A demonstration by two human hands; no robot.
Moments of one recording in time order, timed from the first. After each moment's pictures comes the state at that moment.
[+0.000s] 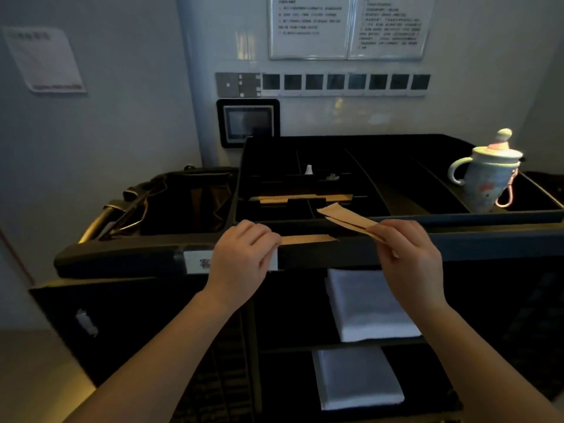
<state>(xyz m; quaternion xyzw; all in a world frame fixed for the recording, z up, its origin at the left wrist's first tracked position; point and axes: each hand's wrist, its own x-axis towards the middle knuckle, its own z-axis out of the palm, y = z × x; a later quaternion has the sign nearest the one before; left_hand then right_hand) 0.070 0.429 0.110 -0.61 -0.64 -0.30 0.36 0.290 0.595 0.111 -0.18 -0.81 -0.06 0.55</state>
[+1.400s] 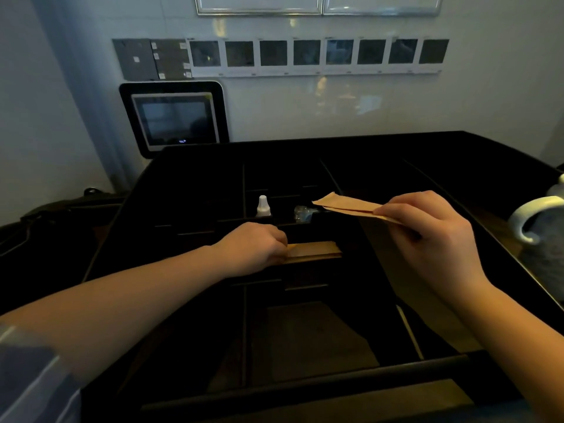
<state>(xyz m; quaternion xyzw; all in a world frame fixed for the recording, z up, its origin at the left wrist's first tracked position) -0.078 0.783 0.115 -0.79 -0.59 0.00 0.18 0.195 0.888 0.151 -0.13 -0.86 -0.07 0.48</state>
